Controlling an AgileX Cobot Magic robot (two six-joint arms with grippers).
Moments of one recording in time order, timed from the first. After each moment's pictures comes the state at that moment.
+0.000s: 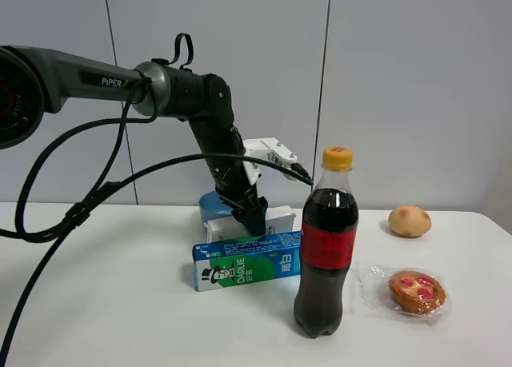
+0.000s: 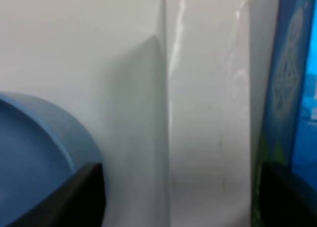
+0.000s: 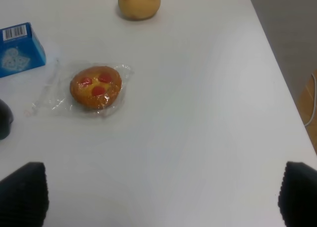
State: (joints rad) left arm -0.51 2.49 -2.20 -0.21 0.93 0.77; right arm -0.06 0.00 -0.49 -0.01 1.06 0.02
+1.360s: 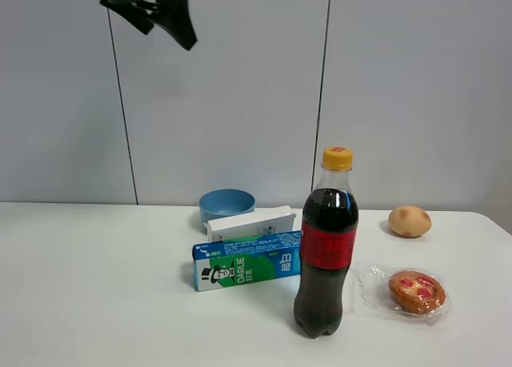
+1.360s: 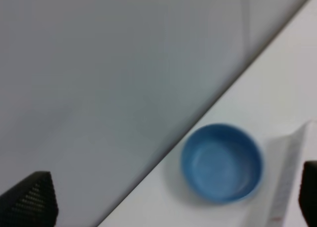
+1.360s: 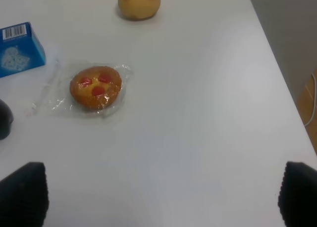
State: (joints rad) left arm -0.28 1.97 -2.20 -0.21 0.99 0.55; right arm -0.06 0.00 -0.49 -0.01 1.06 0.02
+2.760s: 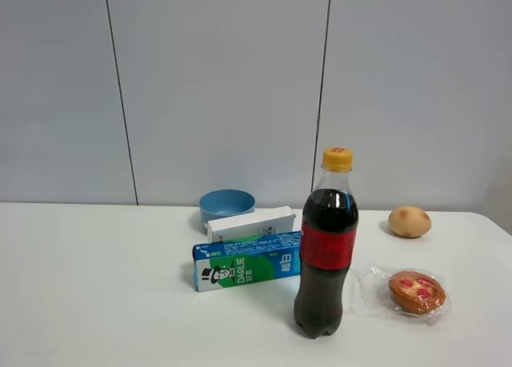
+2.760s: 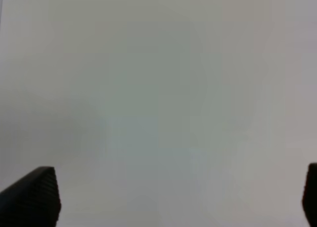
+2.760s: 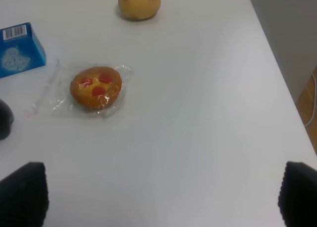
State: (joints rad) left arm 0.32 0.75 -1.03 -0.19 1.17 0.40; right arm -0.06 0.00 -0.49 -0.01 1.06 0.02
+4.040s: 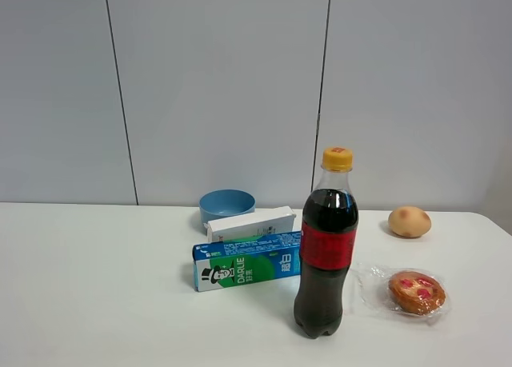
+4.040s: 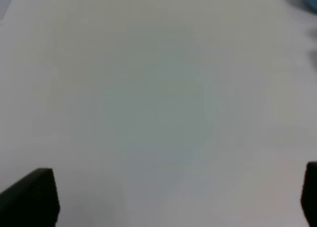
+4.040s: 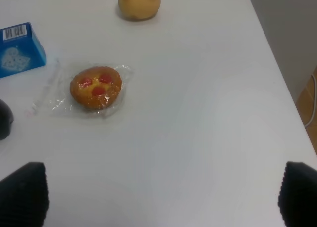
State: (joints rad) left arm 0.27 0.10 -0.54 -0.19 1.04 0.26; right arm -0.06 0.00 -0.49 -0.01 1.06 0.02
